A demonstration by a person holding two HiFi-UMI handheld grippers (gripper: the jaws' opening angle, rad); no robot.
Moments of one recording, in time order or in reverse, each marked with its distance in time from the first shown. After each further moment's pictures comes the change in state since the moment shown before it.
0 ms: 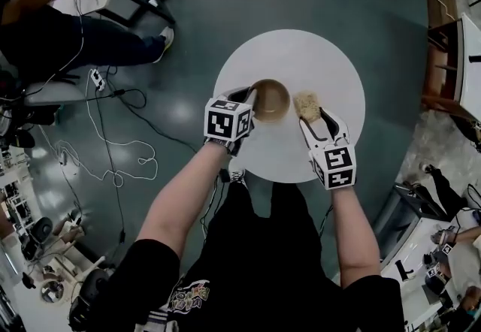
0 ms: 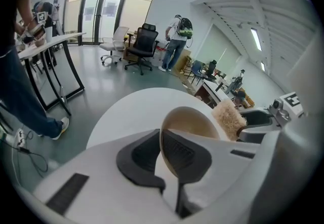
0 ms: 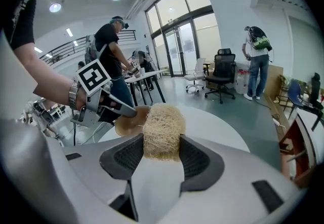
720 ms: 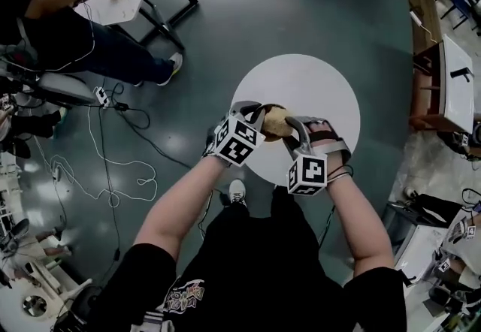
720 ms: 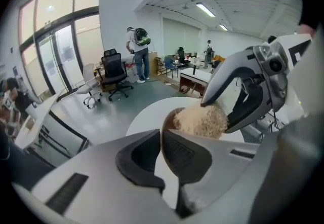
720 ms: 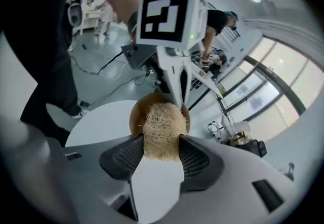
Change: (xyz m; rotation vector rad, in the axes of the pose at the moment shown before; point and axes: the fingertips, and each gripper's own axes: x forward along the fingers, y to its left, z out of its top) left arm -0.104 -0.030 0.025 0.571 -0.071 0.030; right arm -0.004 0.126 0.055 -1.172 0.217 0.042
